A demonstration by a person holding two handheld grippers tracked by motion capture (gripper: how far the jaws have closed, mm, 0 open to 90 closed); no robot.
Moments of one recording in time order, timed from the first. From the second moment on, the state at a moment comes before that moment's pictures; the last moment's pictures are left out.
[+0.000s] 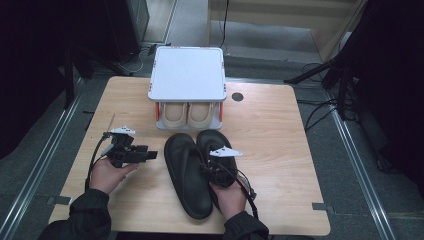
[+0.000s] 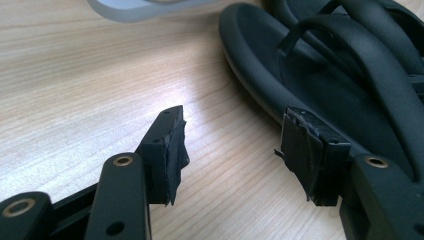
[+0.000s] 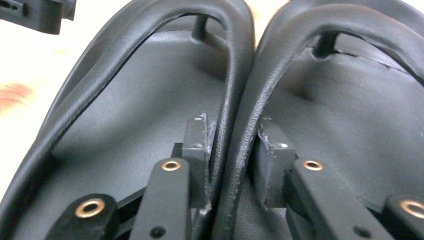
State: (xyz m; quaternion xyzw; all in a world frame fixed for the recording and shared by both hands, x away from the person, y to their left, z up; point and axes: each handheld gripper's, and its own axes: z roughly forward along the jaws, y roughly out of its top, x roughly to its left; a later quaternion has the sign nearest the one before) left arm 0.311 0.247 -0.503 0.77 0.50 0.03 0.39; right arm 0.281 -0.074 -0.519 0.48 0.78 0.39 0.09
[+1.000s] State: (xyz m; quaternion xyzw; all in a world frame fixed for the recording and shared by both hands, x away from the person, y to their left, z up) left arm 0.298 0.281 -0.503 0.75 0.54 0.05 0.38; right arm 0.284 -0.084 -0.486 0.28 0.87 0.40 -0.03
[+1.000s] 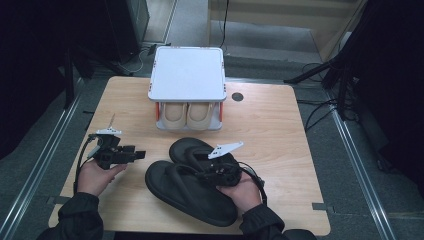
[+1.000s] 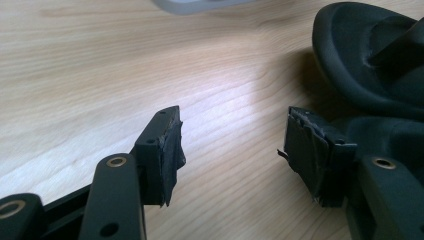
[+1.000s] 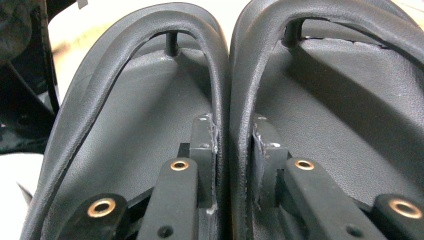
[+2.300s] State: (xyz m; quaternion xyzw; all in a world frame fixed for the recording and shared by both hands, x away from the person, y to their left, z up) left arm 0.274 0.310 -0.511 0.72 0.58 0.07 0.37; right arm 0.347 -0.039 -0.418 0.18 0.90 0.39 -0.08
